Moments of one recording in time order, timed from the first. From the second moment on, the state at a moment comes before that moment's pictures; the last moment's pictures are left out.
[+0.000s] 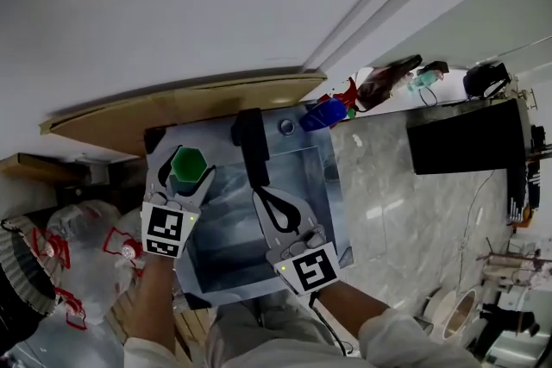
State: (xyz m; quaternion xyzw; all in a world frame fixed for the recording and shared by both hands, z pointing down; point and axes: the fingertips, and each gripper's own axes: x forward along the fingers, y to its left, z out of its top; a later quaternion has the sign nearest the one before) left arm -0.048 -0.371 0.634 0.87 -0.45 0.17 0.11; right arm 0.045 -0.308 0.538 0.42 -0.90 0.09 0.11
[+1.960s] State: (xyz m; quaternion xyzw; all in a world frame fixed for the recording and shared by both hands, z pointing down) left arm -0.052 -0.411 0.685 0.87 -0.45 0.15 0.11; right arm 0.058 -0.328 0.556 0.44 -0.89 0.09 0.11
